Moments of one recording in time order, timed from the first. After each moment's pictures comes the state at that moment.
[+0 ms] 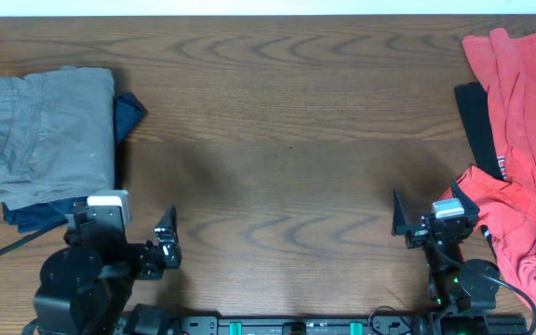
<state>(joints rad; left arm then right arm) -0.20 0.47 1.00 -1.08 -0.07 -0.20 0.02 0.01 0.01 -0.06 -0.12 -0.17</state>
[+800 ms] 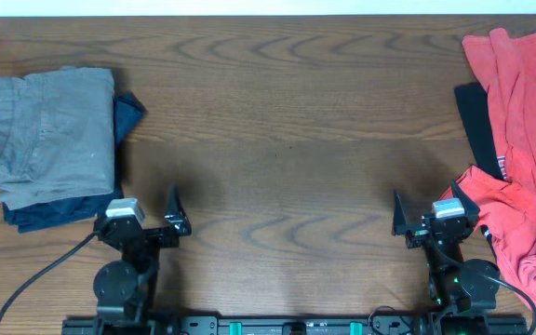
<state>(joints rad) -0.07 0.03 0.16 -0.21 -0.08 -0.20 0.02 0.01 0.01 -0.06 -0.12 -0.17</state>
